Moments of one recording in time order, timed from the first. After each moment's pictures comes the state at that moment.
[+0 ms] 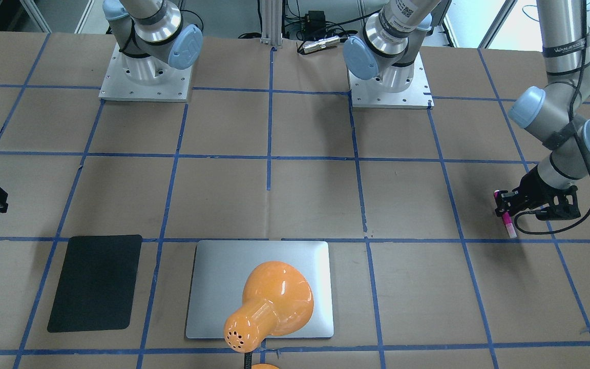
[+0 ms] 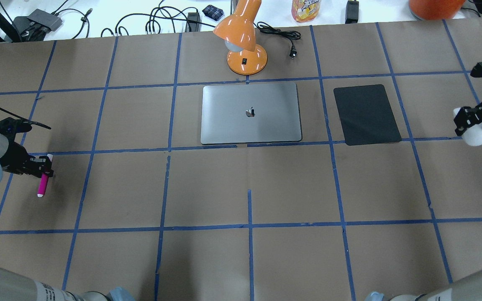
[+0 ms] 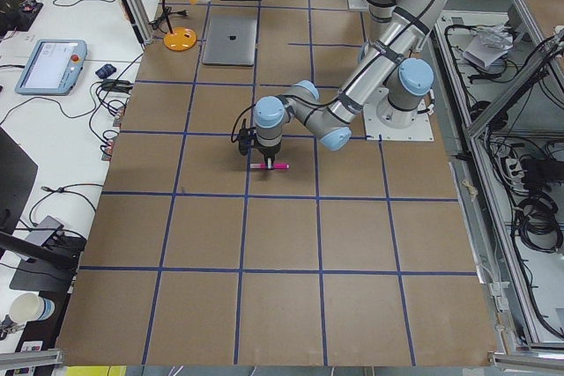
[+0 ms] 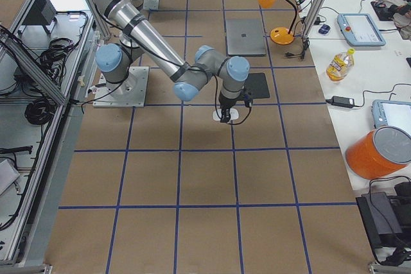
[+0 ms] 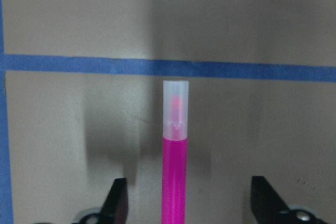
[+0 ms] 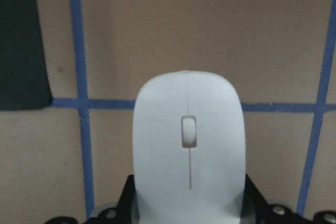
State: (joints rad) left arm -0.86 -1.92 -2.03 -0.77 1.54 0.67; right arm 1.04 -1.25 1.72 -2.00 -1.65 -0.58
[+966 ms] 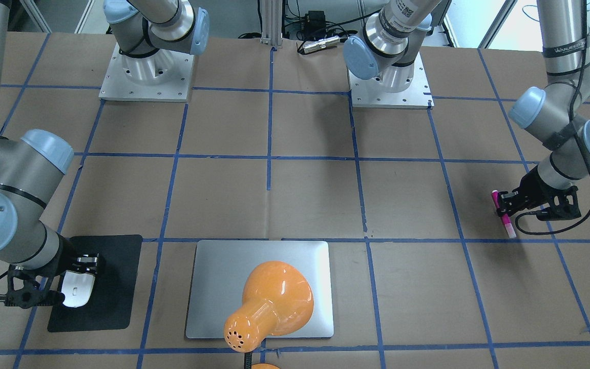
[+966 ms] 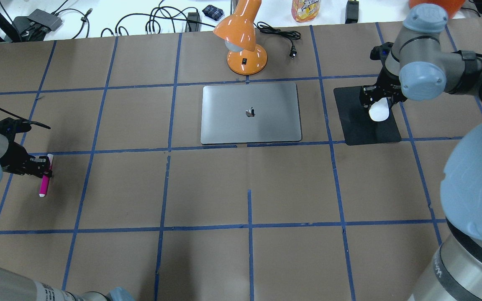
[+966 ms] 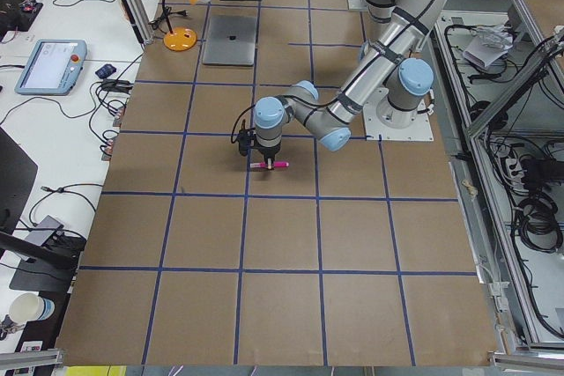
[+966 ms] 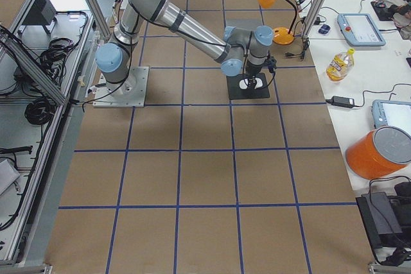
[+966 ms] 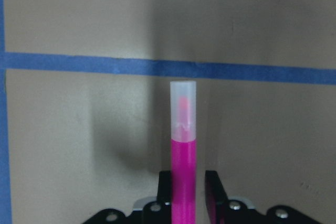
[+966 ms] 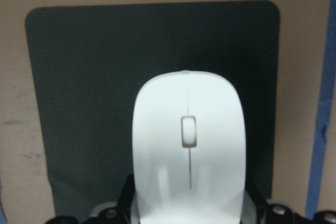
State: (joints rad) left arm -0.86 -1.93 -2.02 -0.77 1.54 0.64; right arm 1.36 -1.03 1.63 -2.14 -1.59 -0.22
